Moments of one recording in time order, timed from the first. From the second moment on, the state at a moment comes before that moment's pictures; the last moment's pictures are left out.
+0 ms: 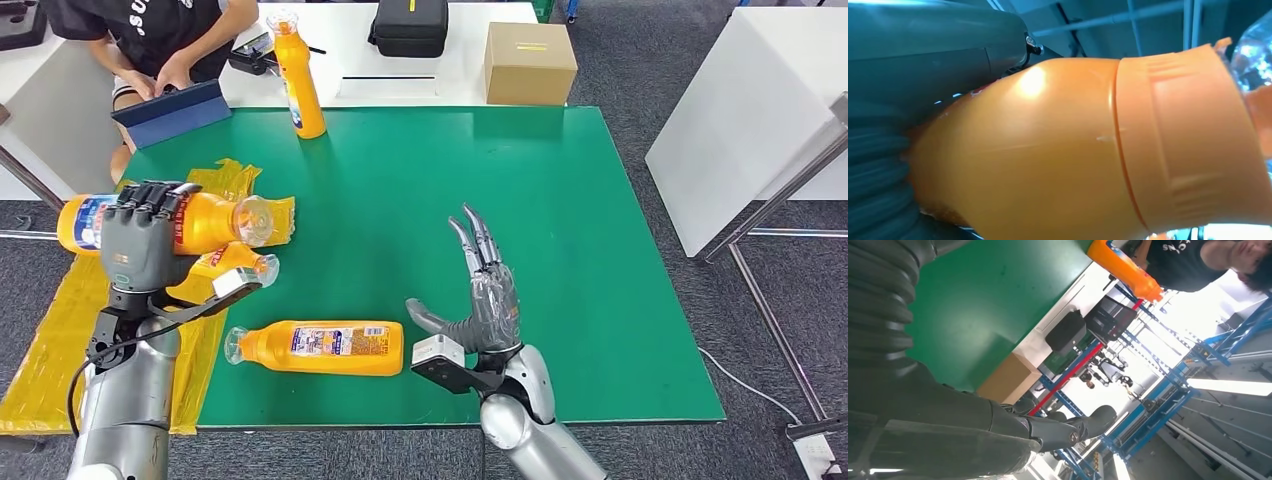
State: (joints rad) left arm -0.46 -0.14 0.29 -1.20 -1.41 0.69 -0.56; right arm -0.26 0.06 0.54 -1.33 0.58 -0.69 -0.38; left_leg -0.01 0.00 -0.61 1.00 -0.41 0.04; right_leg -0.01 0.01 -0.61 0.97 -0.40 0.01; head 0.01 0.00
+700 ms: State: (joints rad) left arm -0.53 0.05 -0.01 -0.80 -1.54 0.69 -0.12; right arm -0.24 0.02 0.56 -1.35 0.62 -0.66 -0.34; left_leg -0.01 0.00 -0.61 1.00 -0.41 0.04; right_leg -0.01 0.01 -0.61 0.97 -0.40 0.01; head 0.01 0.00
